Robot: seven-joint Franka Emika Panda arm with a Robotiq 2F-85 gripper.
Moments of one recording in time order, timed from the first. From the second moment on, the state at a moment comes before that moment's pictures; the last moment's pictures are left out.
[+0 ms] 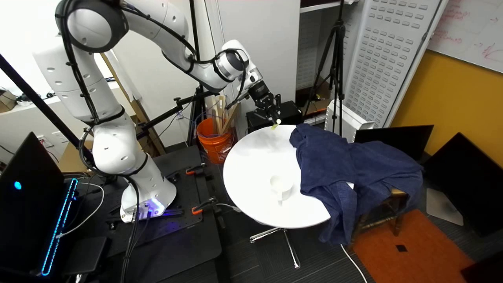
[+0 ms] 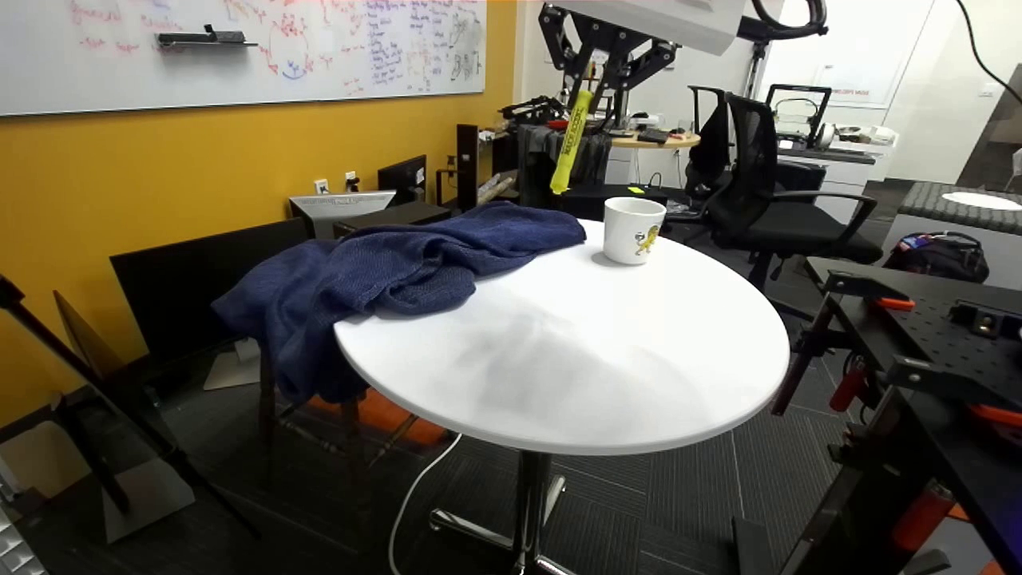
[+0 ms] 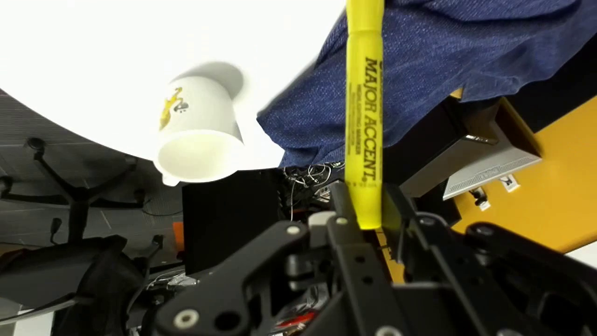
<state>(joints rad) 0.11 0.06 0.12 -2.29 -0.98 2.28 2.34</state>
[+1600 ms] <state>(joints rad) 0.11 0.25 0.08 -2.28 -0.17 2.57 1.61</state>
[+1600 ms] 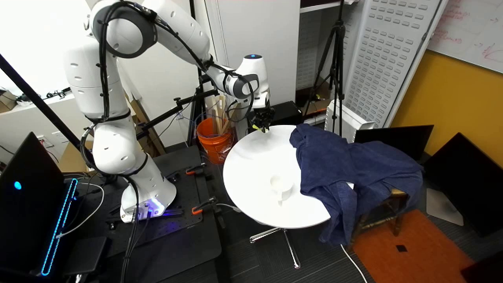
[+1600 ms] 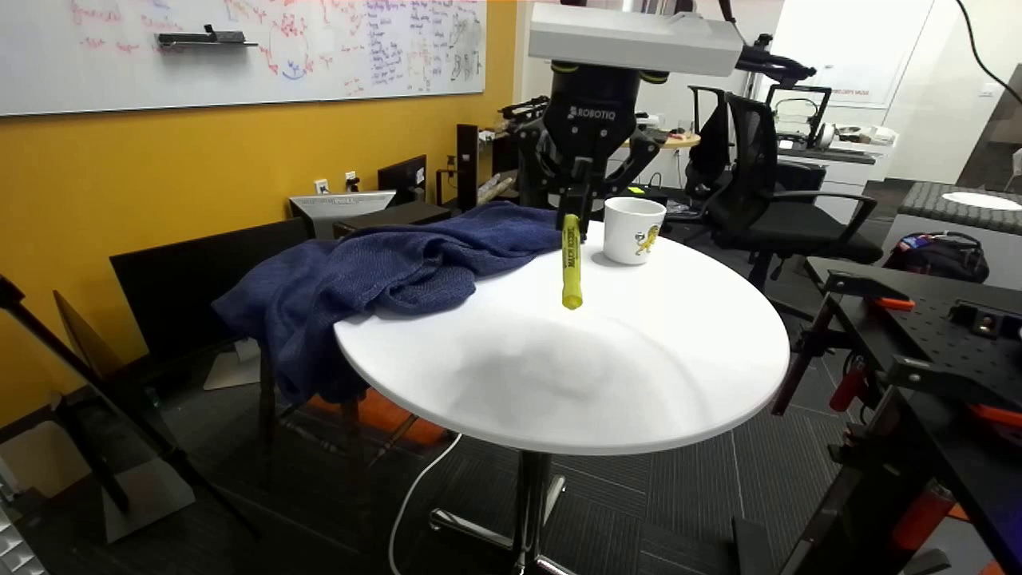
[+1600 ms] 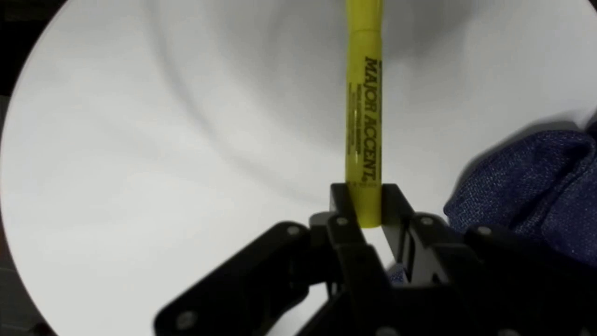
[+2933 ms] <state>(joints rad) 0.12 0.39 0.03 -2.17 -0.11 2.56 1.45</state>
